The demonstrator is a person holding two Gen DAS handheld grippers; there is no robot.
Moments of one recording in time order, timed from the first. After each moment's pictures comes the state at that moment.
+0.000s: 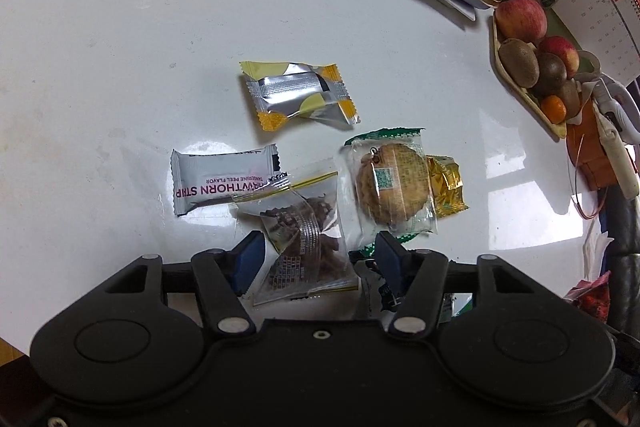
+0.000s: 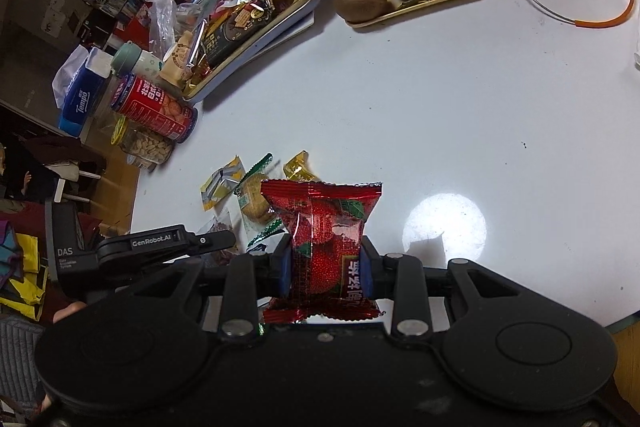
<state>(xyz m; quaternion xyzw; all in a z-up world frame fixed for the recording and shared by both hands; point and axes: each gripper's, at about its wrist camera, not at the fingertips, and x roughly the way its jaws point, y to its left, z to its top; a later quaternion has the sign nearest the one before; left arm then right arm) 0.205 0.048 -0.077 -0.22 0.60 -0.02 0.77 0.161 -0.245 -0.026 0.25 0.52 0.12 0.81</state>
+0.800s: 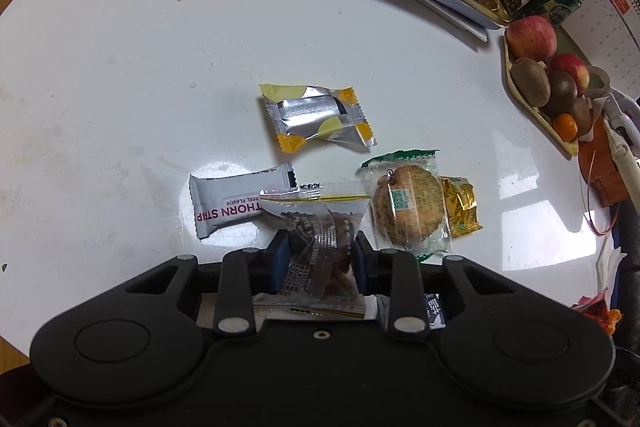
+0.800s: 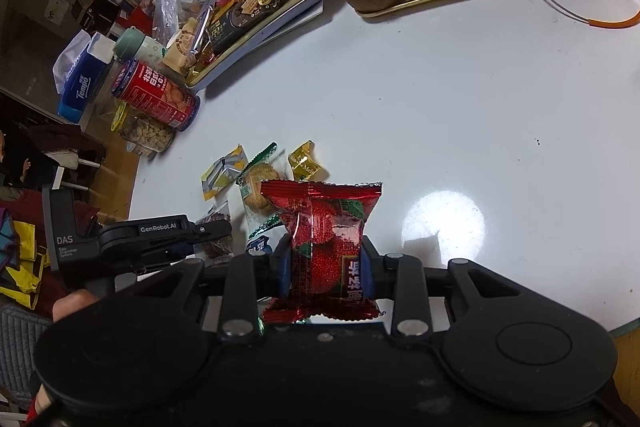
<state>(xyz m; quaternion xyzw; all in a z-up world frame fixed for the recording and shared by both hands) 0.200 0.052 -0.071 -0.21 0.57 0.01 0.79 0.165 -0.234 -0.034 0.24 0.53 0.12 0.81</state>
